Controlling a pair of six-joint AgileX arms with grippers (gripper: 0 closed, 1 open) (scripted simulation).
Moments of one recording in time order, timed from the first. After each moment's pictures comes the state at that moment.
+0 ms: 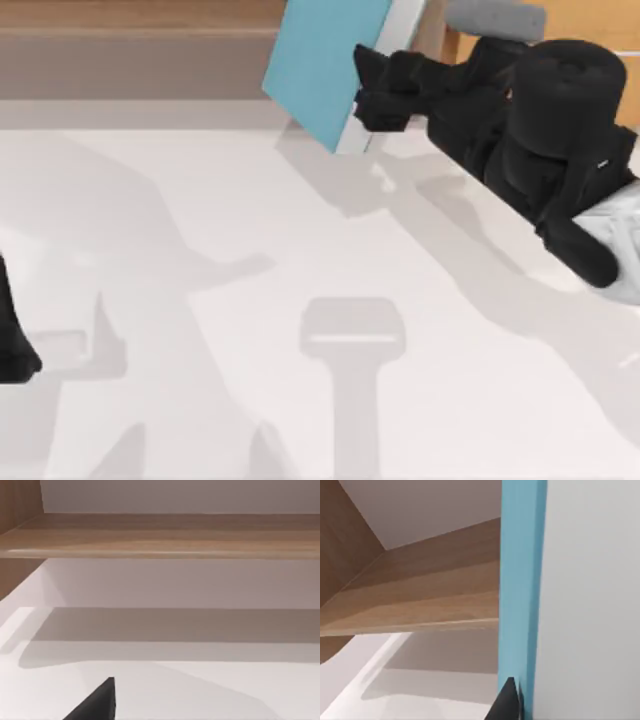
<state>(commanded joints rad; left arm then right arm) 0.00 0.00 0.00 0.00 0.00 0.00 0.57 1.70 0.89 0.71 0.02 0.49</state>
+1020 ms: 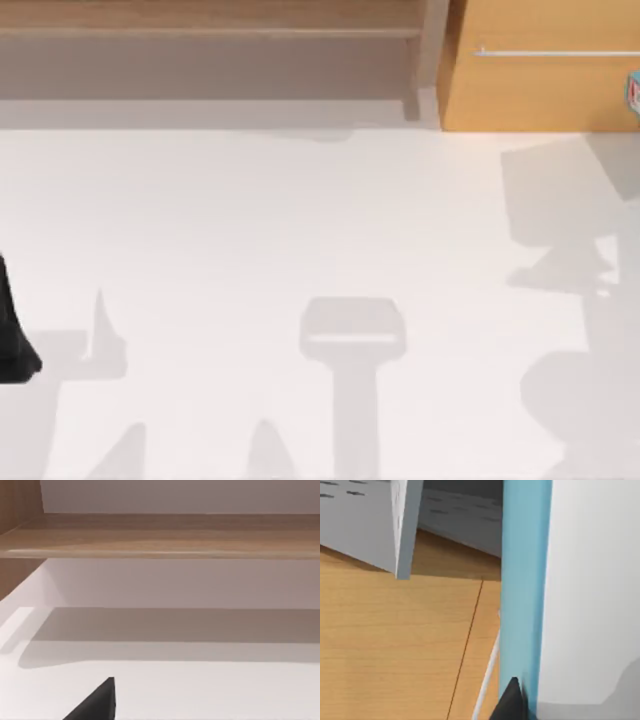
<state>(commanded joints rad) 0.00 0.00 0.00 0.00 0.00 0.00 -0.37 1.66 0.64 0.72 -0.46 1.26</state>
